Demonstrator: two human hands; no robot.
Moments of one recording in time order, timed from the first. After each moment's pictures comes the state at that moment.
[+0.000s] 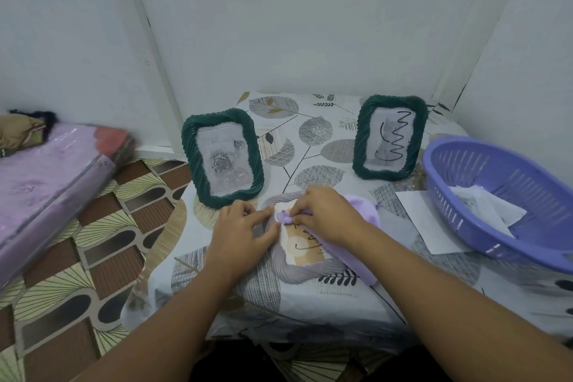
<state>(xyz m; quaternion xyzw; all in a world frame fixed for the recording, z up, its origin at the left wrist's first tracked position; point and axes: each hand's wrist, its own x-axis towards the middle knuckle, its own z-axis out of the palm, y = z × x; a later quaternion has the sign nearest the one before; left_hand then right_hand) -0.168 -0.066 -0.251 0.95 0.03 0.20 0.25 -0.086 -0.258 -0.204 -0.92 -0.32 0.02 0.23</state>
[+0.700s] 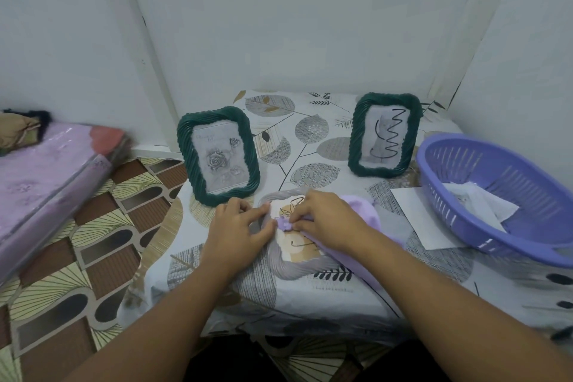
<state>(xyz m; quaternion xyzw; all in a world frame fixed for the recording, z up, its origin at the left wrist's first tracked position) -0.166 -0.067 -0.252 0.95 0.03 0.21 0.24 -0.104 -0.270 -0.199 -0.92 -0.33 0.03 0.22</state>
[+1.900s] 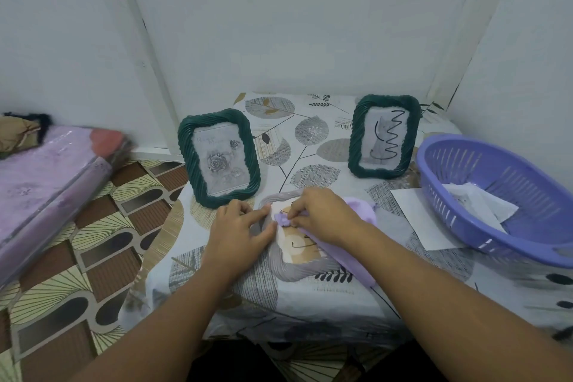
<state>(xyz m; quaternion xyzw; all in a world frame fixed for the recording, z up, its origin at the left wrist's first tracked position) -0.167 -0.068 -0.251 0.94 0.03 0.21 0.25 -0.096 -0.261 -0.195 -0.93 -0.29 0.04 0.22</state>
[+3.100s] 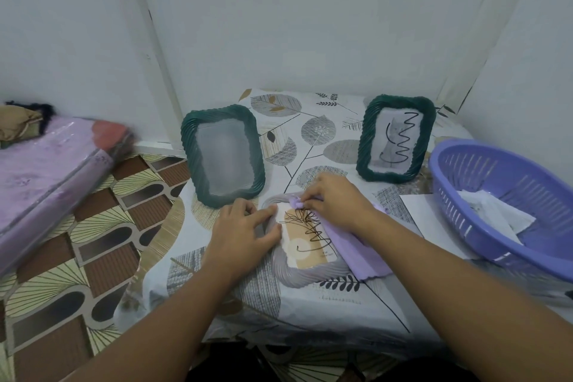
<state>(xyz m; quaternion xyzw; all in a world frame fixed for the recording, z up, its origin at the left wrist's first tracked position) -0.163 -0.066 -0.247 0.97 0.05 0.14 0.22 -0.057 -0.268 -0.198 -0.93 -0.28 0.02 0.22</state>
